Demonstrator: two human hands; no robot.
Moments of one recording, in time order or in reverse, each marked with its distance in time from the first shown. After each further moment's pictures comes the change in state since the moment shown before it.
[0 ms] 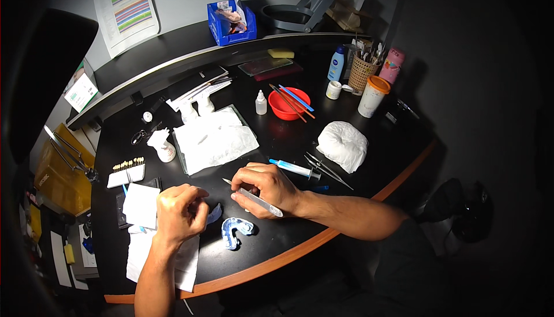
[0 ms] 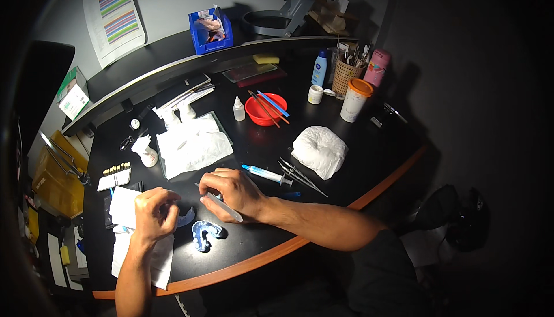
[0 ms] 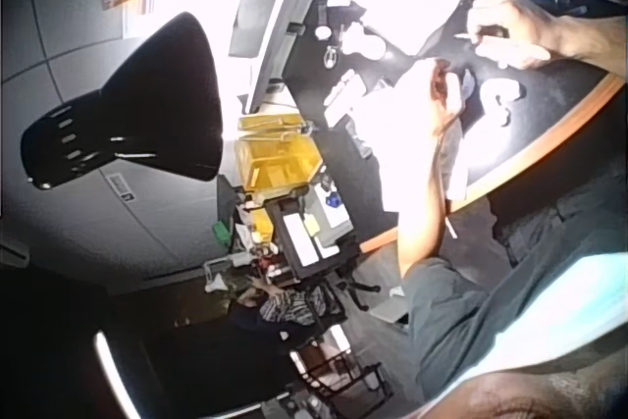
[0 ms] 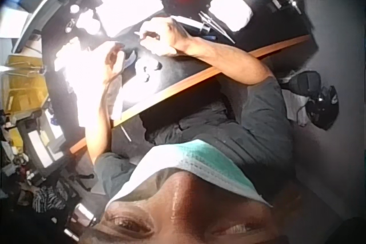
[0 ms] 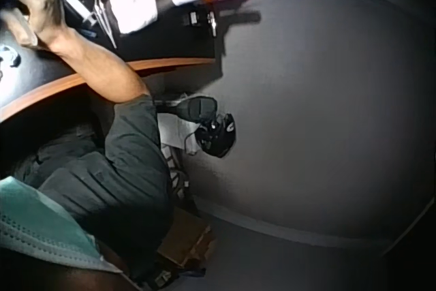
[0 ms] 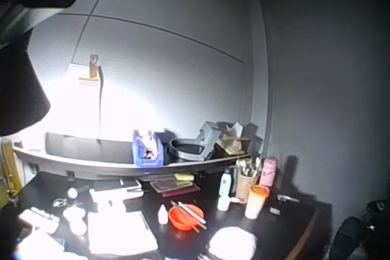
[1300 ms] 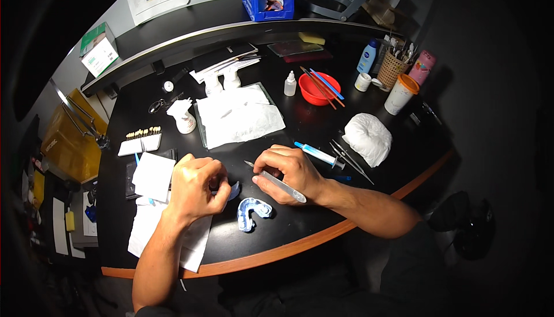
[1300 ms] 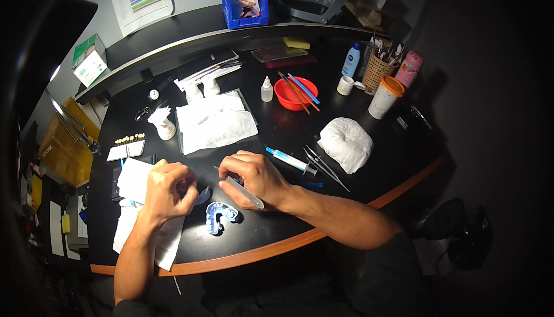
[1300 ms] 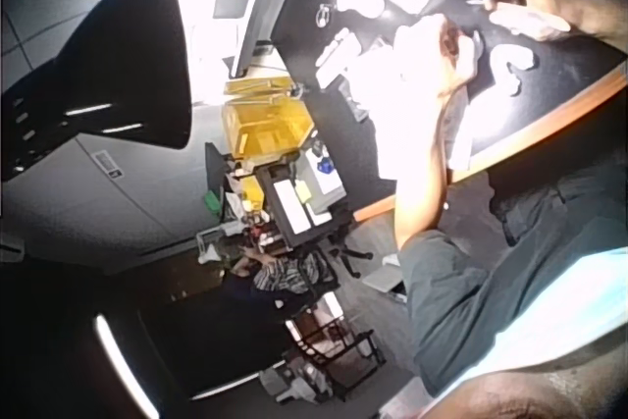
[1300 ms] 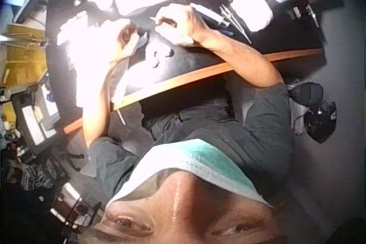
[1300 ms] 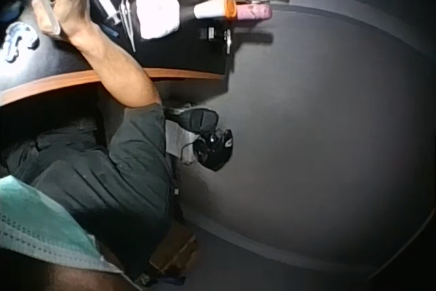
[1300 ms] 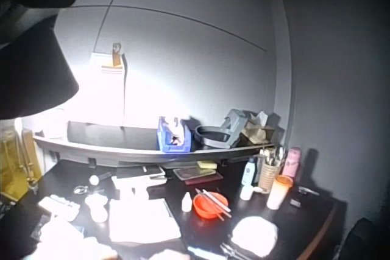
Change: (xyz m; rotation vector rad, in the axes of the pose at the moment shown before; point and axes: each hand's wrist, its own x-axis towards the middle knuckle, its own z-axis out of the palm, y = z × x) left_hand 0.004 0.004 -0.003 0.075 -0.047 0.034; right_hand 0.001 -0.006 -0.001 0.008 -0.070 0.039
